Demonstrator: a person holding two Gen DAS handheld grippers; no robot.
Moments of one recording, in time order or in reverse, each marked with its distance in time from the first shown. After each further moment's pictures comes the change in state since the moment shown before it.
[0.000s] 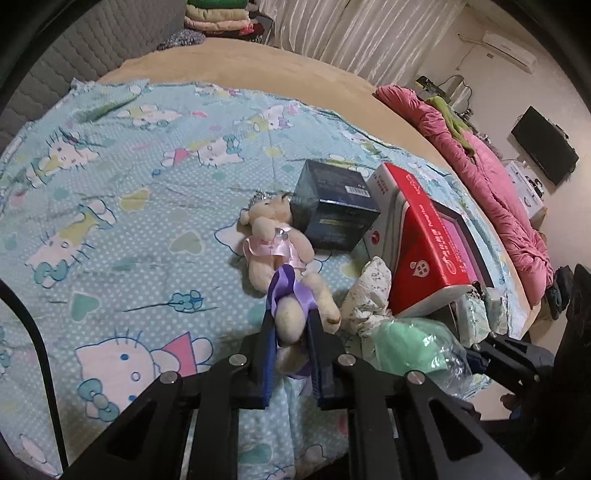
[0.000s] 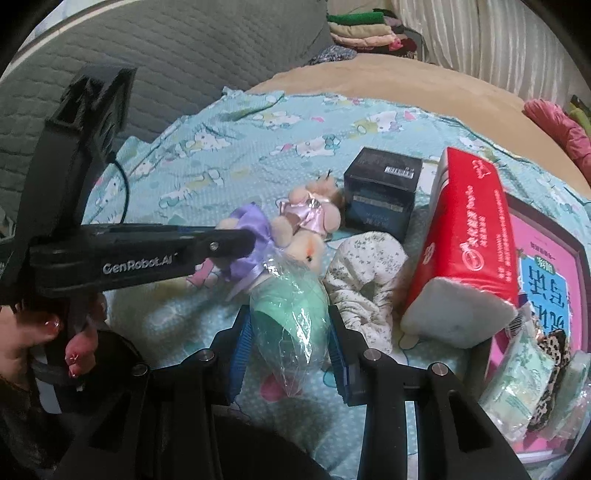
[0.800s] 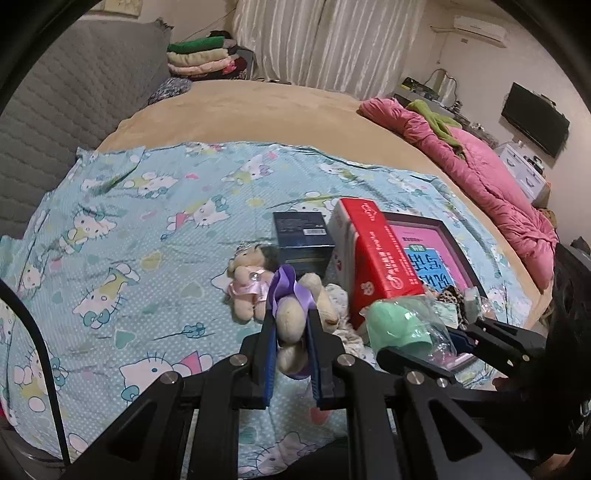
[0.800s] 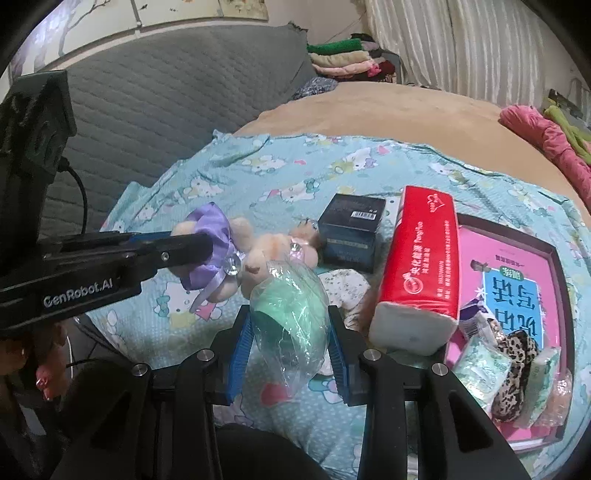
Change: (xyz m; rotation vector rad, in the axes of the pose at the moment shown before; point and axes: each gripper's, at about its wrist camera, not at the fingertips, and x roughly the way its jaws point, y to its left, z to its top) left arm -0.070 -0.070 0.008 0.138 -0.096 0.098; right arm -0.062 -0.014 0.005 0.066 -0.127 -0.017
